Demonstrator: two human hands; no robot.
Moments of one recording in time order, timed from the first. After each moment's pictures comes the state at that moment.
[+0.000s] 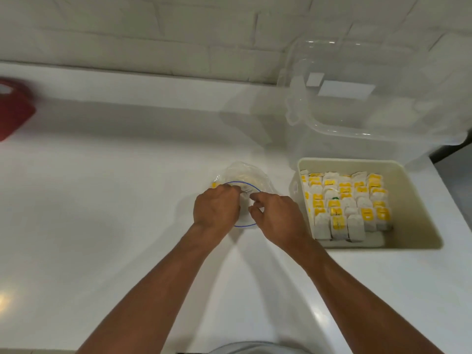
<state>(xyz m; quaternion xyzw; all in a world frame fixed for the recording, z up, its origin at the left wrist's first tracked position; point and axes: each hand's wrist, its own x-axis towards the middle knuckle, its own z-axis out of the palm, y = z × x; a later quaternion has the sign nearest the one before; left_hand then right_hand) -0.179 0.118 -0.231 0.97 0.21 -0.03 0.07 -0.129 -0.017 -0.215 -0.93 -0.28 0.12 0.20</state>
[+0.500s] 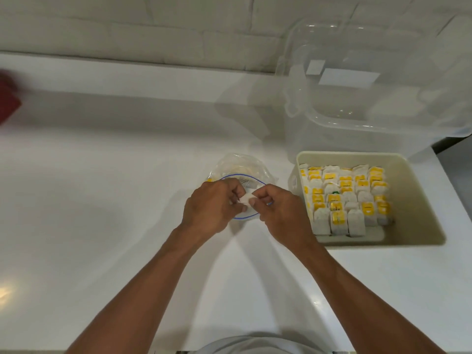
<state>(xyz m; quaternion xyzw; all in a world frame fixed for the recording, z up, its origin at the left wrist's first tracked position) -0.188 0.128 -0.220 0.92 0.21 -0.03 0.32 -0.127 -0.029 -0.220 -0.89 -0.21 0.14 0.39</state>
